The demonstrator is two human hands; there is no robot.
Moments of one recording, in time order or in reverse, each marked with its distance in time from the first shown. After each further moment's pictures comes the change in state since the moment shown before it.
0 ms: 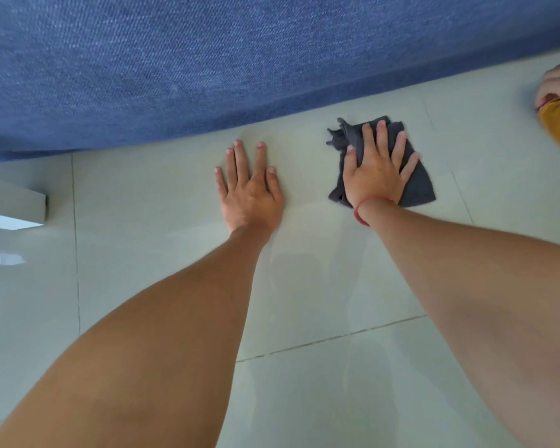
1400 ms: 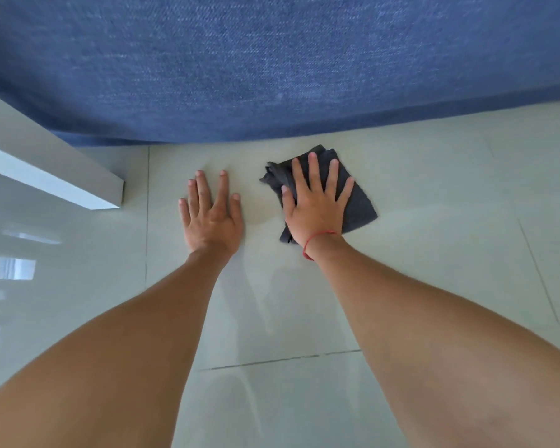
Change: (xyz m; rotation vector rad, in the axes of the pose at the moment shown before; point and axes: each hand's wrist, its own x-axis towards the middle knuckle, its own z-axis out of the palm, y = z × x) left_hand -0.017 -0.148 -0.052 0.065 -0.051 -0.179; right_hand -0.094 -0.139 0.048 -0.053 -0.103 -0.364
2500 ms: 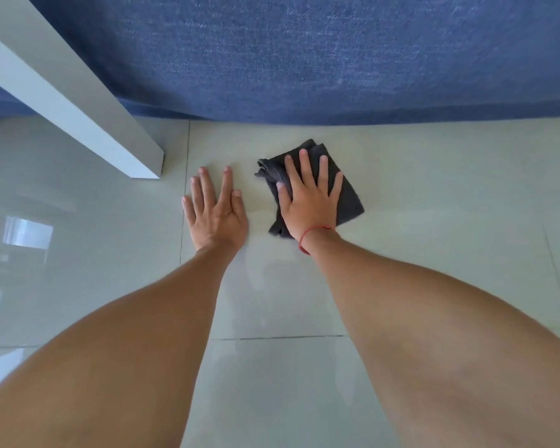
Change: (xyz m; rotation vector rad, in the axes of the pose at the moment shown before) left_hand -0.021 -0.048 -0.011 -0.082 0.007 -0.123; right_hand -0.022 -0.059 0.014 -0.003 -0.053 -0.099
